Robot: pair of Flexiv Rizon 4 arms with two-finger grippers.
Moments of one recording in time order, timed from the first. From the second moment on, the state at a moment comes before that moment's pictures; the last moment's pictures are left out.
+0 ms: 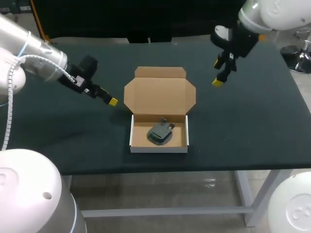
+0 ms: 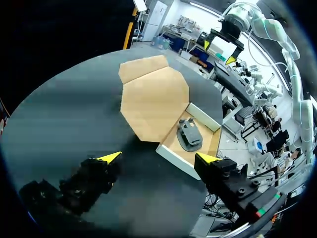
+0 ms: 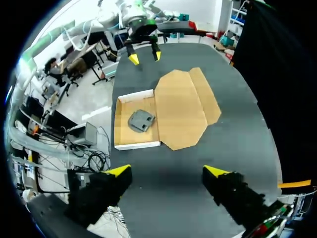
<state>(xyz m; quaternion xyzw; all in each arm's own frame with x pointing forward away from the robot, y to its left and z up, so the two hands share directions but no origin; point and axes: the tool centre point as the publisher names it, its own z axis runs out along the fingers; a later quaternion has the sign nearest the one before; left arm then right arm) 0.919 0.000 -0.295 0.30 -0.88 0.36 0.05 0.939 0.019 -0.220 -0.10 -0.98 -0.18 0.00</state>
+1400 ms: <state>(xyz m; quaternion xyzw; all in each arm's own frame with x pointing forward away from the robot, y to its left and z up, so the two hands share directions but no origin) 0.980 -0.019 -0.338 0.19 -0.84 0.48 0.14 0.963 0.077 -0.215 -0.03 -0.99 -0.12 0.00</state>
